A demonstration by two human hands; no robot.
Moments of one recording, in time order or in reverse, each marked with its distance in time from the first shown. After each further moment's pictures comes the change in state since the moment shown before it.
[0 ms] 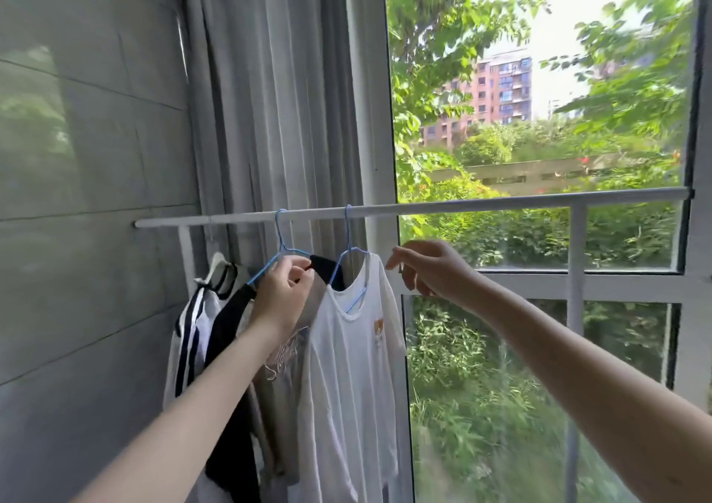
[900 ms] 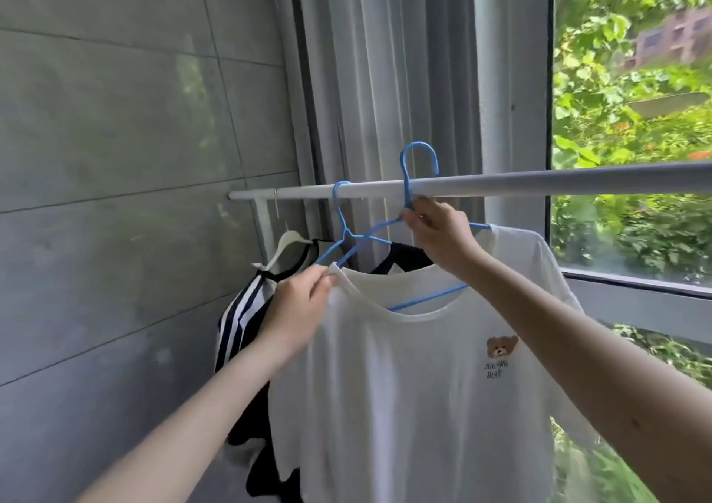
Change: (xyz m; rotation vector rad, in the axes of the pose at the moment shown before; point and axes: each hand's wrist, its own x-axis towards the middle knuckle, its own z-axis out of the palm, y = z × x) left_hand 0.083 -0.092 0.033 0.500 0.142 -0.040; right_hand 0.260 0.132 0.093 -0.111 0.037 -0.351
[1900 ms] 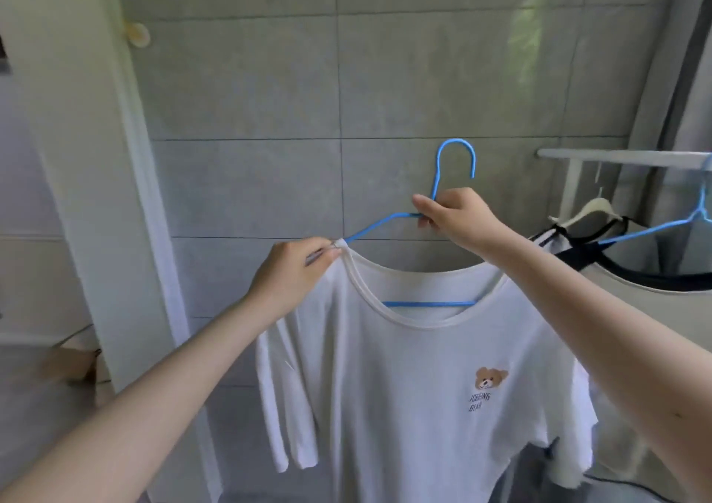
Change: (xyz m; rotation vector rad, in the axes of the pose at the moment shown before) left_hand -0.257 0.017 -0.285 0.490 0.439 -0.432; right_hand -0.112 -0.284 0.120 0.595 -0.722 -0.344
